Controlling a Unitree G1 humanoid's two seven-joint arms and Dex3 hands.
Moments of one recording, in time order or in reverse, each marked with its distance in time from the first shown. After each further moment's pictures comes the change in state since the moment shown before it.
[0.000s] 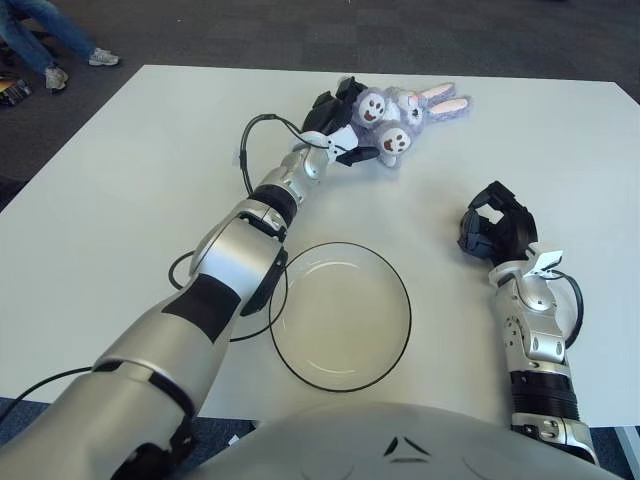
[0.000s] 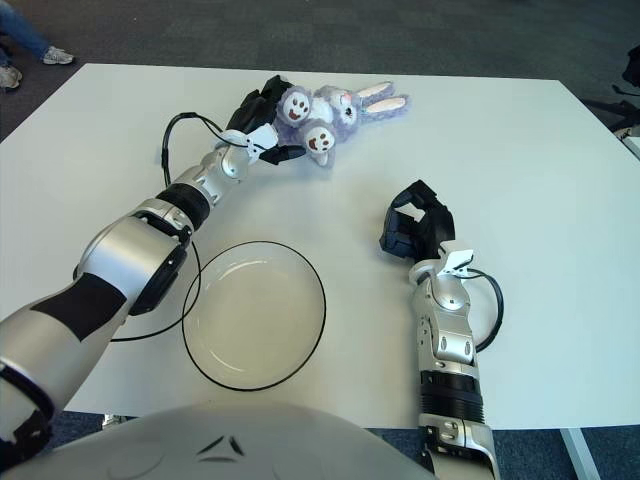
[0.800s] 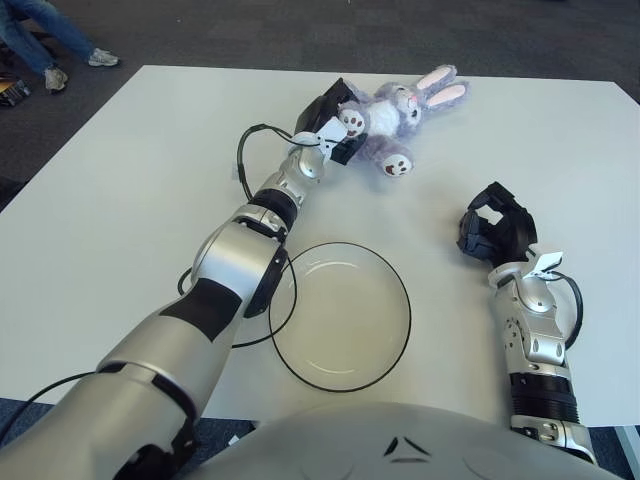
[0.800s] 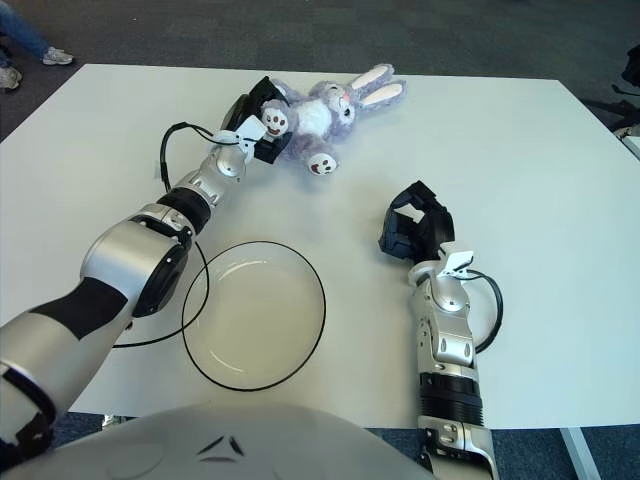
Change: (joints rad) left arm 0.023 0.010 0.105 -0.006 -0.069 -0.020 0.009; right arm 0.007 -0.003 -0.004 -0.014 0.001 0.015 0.001
